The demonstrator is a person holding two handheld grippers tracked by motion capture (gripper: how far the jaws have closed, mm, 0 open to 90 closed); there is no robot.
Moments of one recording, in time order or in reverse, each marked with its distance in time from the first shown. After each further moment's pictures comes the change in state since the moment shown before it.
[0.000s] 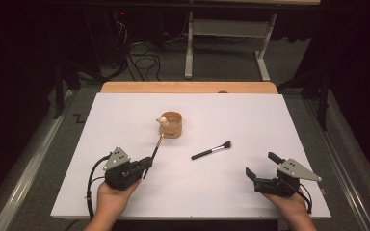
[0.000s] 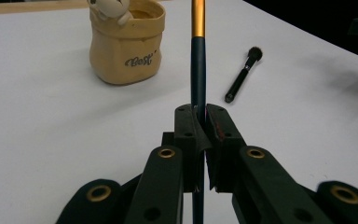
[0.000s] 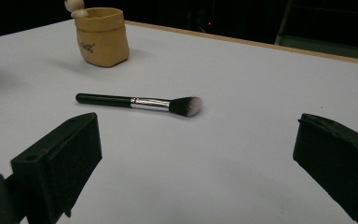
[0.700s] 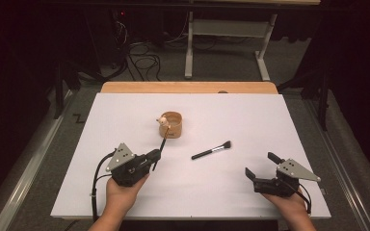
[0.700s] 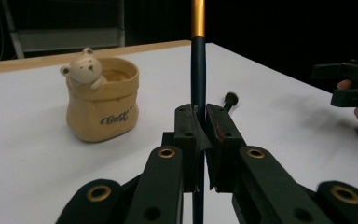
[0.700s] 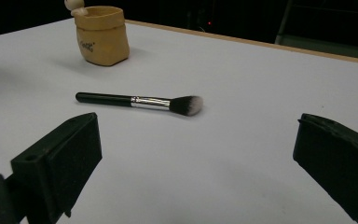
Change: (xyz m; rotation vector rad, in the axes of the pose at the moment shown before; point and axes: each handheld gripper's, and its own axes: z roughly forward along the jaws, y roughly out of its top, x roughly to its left) left arm -0.016 0.016 0.009 -0.168 -0.059 0.054; right arm 0.001 -0.001 0.001 0.001 -0.002 -0.004
